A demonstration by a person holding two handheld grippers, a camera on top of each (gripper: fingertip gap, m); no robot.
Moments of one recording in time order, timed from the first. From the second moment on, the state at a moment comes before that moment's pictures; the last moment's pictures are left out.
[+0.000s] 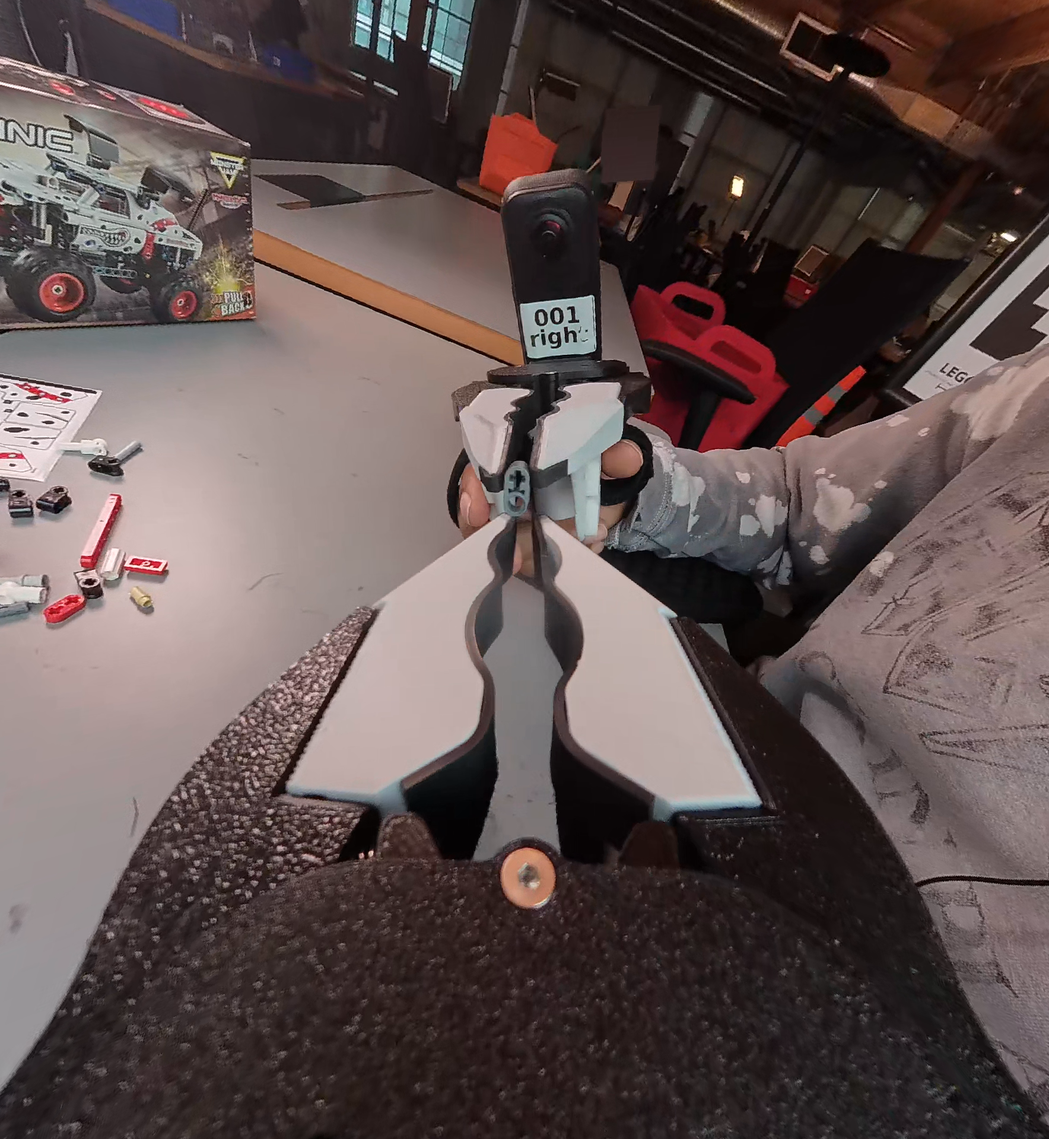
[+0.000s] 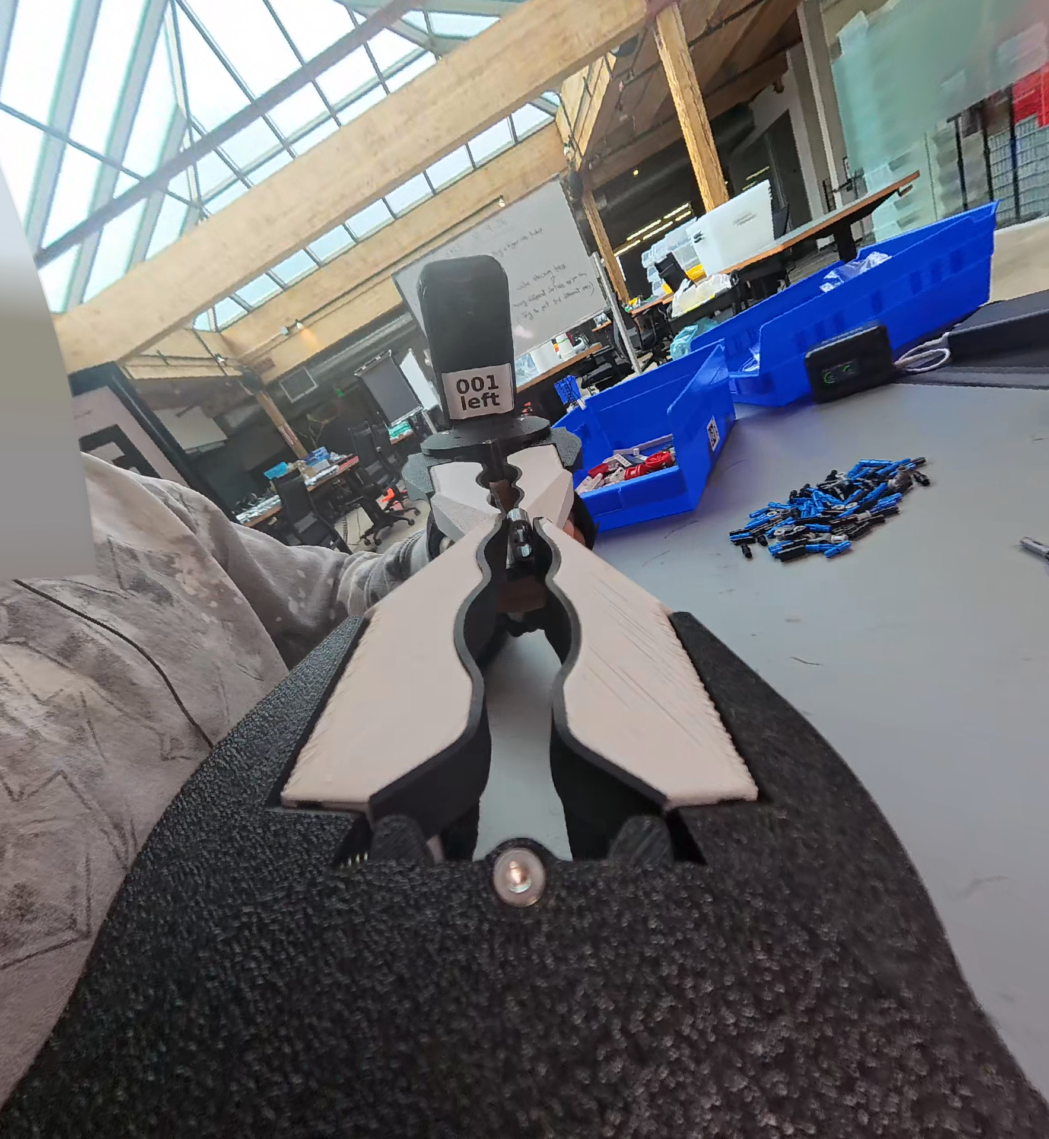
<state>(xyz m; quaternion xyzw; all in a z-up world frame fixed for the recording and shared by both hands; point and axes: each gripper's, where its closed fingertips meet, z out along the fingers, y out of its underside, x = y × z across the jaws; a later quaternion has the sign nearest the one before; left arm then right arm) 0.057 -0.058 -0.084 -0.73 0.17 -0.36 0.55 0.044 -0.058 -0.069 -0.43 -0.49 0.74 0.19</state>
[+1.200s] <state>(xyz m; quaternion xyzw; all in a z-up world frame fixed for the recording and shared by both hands) 0.031 -0.044 -0.201 -0.89 0.18 -0.19 0.37 0.045 -0.001 -0.135 -0.43 -0.65 0.52 0.33</state>
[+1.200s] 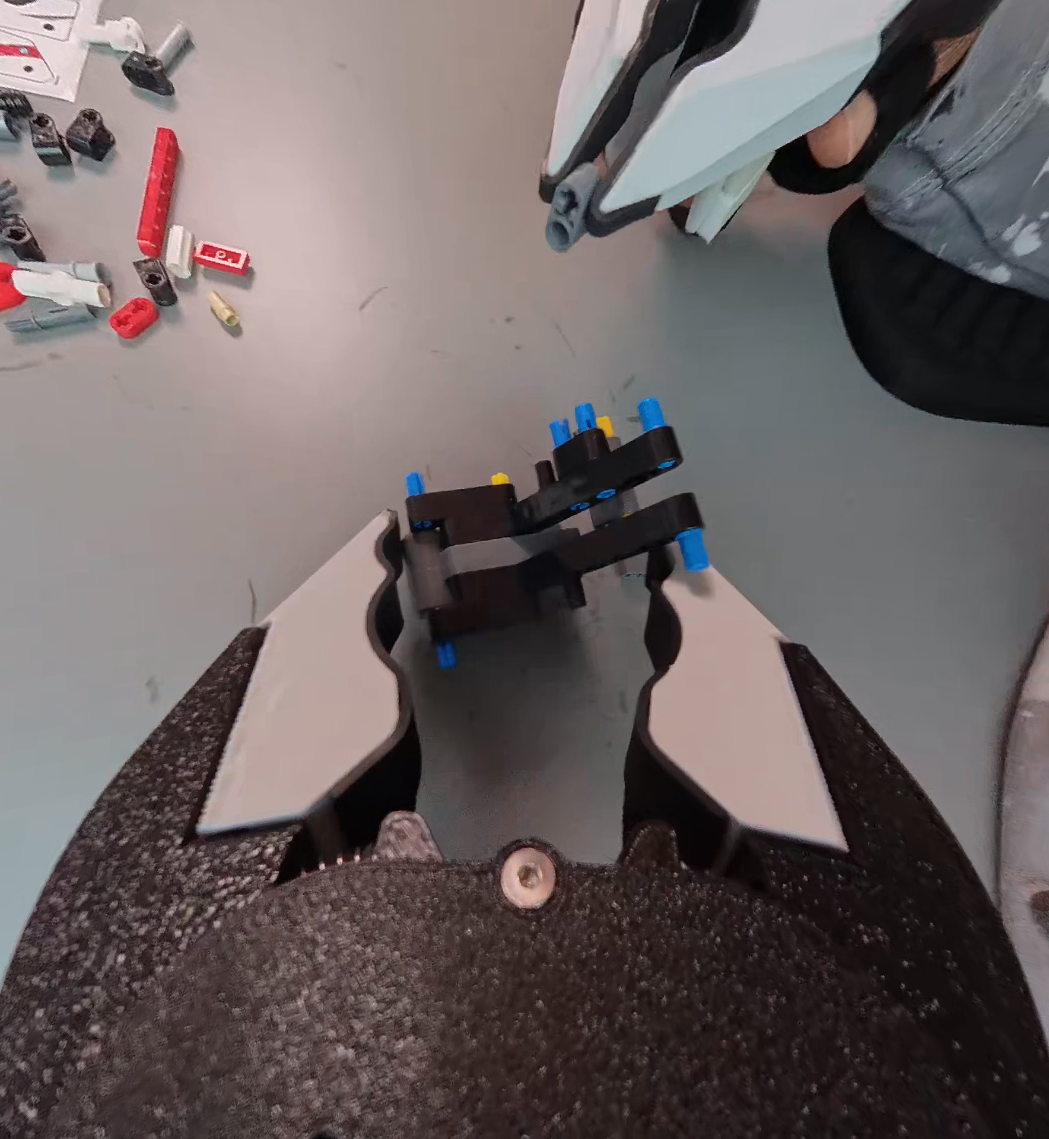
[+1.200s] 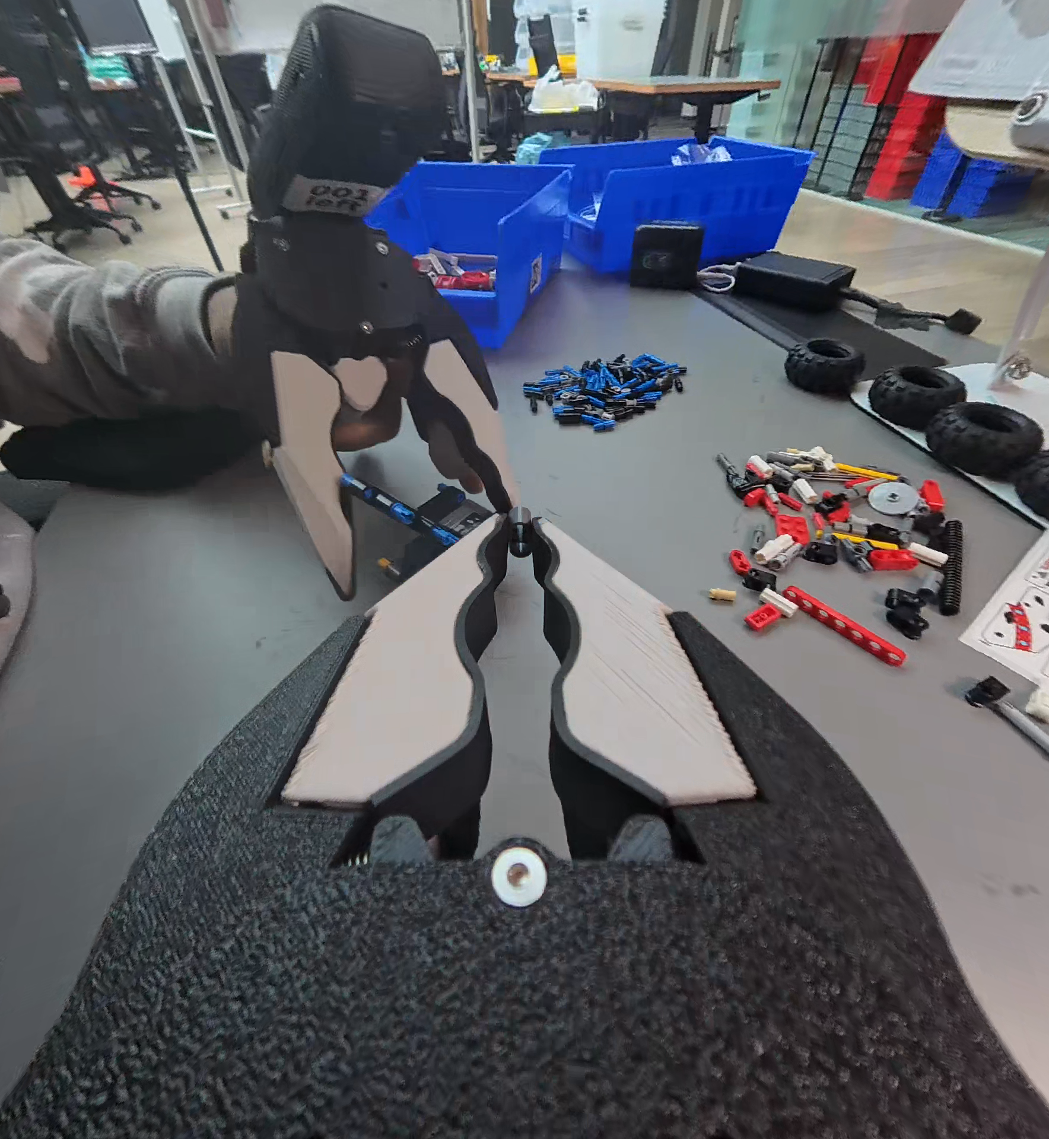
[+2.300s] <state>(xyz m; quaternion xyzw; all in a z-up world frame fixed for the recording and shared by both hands) 0.081 -0.103 -0.161 -0.77 0.38 -0.36 0.36 0.057 -0.073 -0.146 -0.35 -0.71 0.57 0.21</state>
